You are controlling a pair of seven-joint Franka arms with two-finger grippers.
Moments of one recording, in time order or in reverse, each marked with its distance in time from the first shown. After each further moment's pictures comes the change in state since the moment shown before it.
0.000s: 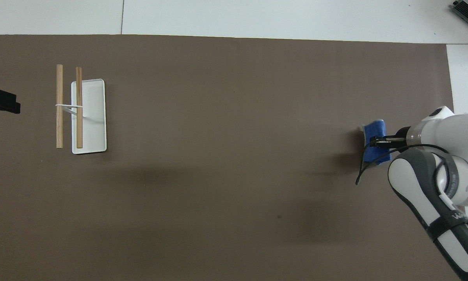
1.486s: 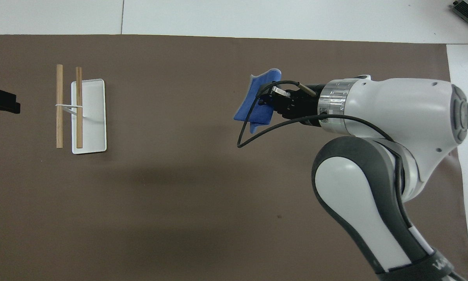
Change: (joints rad) left arm 0.000 0.000 0.000 0.000 0.000 0.000 0.000; right arm 0.442 0.042 0.024 0.330 0.607 0.085 0.501
